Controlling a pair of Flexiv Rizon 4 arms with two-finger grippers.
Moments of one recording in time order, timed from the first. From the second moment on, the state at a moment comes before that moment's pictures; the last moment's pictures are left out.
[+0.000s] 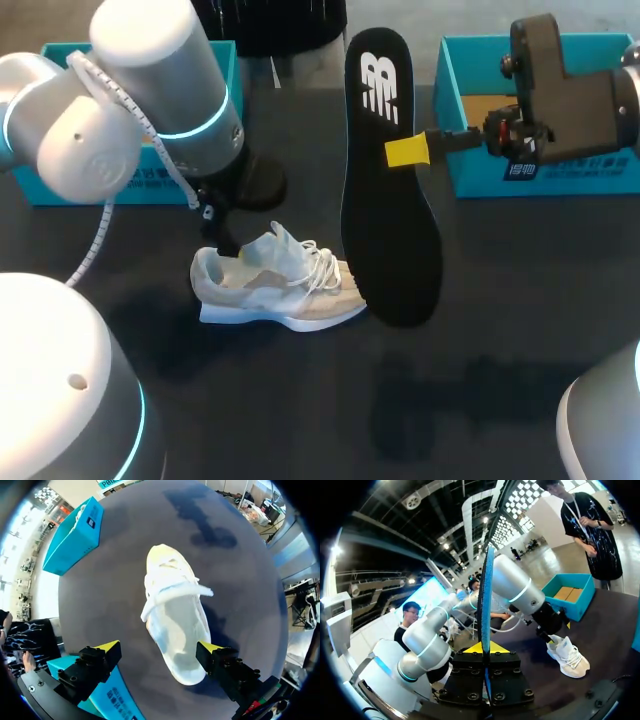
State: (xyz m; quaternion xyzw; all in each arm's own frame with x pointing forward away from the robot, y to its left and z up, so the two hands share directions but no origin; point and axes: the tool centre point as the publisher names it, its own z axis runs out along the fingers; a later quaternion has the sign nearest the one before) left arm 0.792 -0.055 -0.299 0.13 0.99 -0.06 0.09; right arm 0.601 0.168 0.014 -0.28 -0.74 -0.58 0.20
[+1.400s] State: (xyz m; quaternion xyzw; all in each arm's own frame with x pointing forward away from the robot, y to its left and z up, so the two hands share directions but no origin) left arm 0.813 -0.104 -0.366 0.10 0.99 -0.08 0.06; right arm 0.601 0.168 0.014 -0.28 -0.74 -0.58 0.20
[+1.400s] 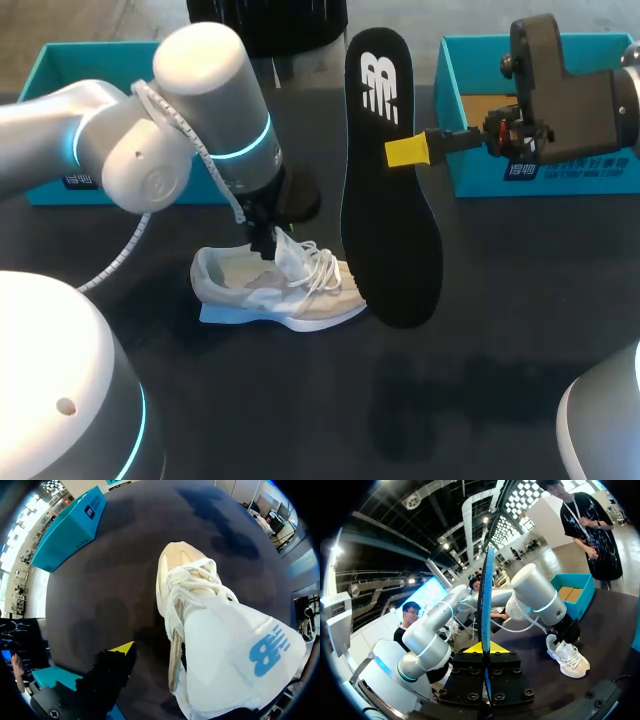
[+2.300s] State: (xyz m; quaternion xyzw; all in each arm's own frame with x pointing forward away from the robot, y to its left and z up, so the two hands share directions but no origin) left arm 0.808 -0.095 -0.365 0.07 0.99 -0.10 0.07; right arm 0.601 0.168 0.014 -0.28 -0.74 -0.58 0.20
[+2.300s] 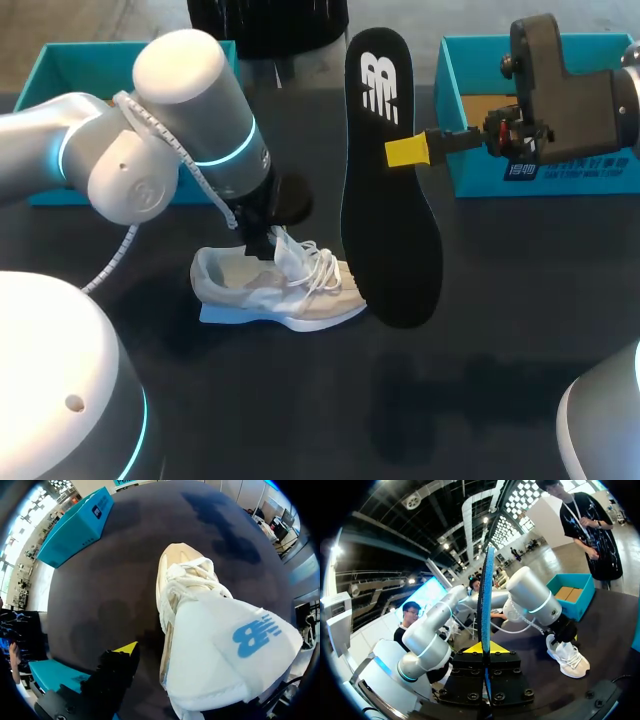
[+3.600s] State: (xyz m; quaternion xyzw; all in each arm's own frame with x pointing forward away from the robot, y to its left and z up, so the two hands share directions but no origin) left arm 0.822 -0.103 -0.290 0.35 0.91 -0.22 0.03; right arm 0.601 0.168 0.014 -0.28 -0.74 -0.58 0.20
